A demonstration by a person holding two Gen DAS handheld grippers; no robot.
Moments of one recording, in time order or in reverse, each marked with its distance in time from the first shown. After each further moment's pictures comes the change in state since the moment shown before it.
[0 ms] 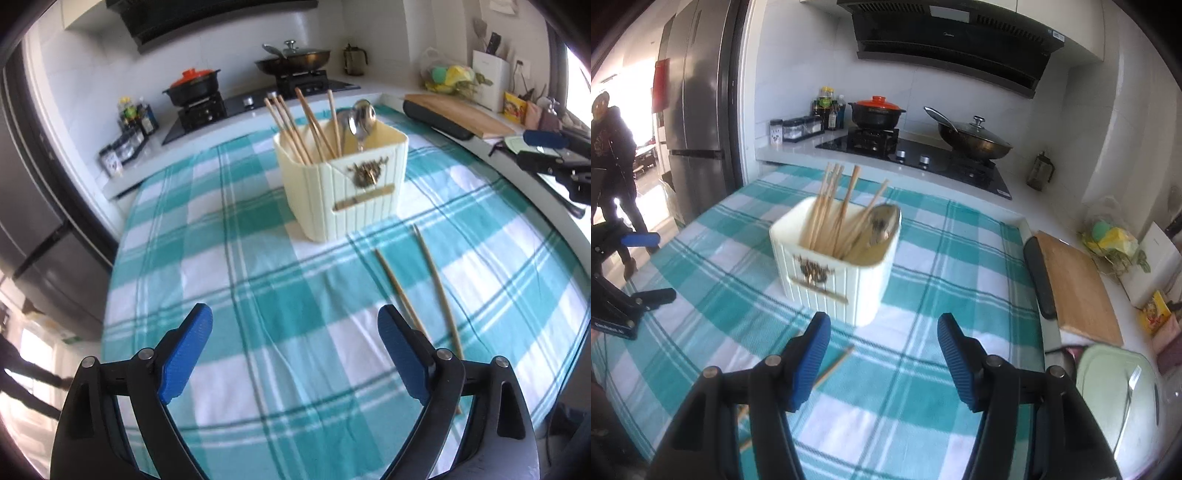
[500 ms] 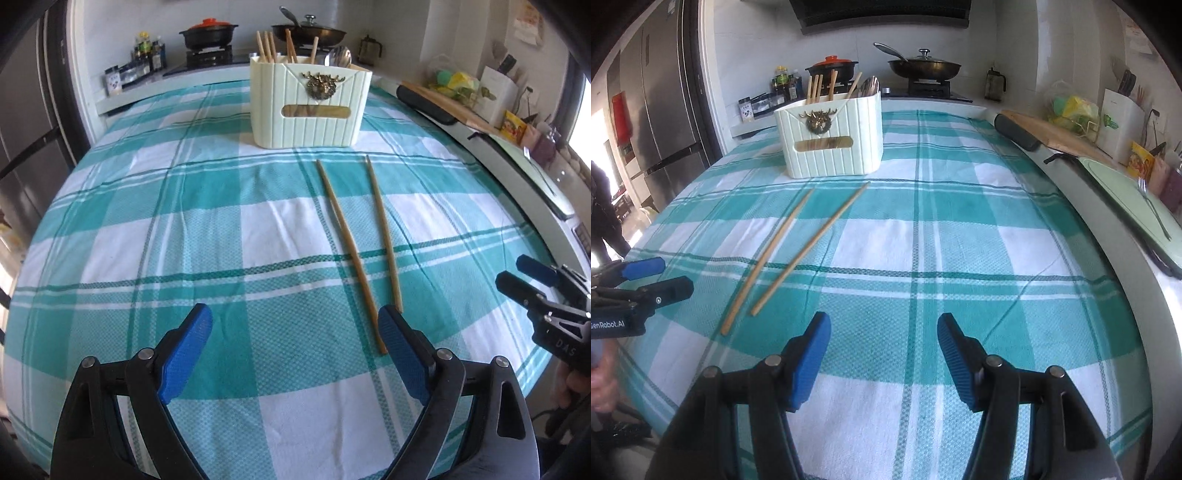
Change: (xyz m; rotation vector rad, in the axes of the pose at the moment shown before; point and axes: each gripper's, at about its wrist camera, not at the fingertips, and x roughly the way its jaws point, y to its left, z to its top) left arm 0.012 -0.063 -0.093 -0.224 0.046 -0.097; right arm -0.013 0.048 -0.171 0.267 0.091 0.005
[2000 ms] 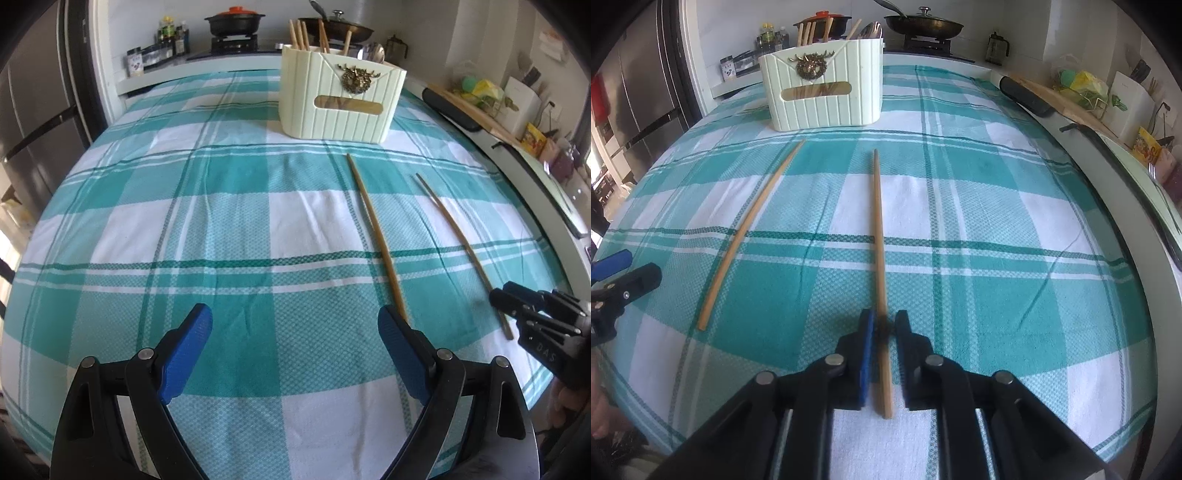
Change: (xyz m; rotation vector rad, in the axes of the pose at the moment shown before) left arm 0.006 0.015 -0.002 -0.071 0.015 0.031; right arm 0.039 0.017 0.005 0.013 0.167 -0.030
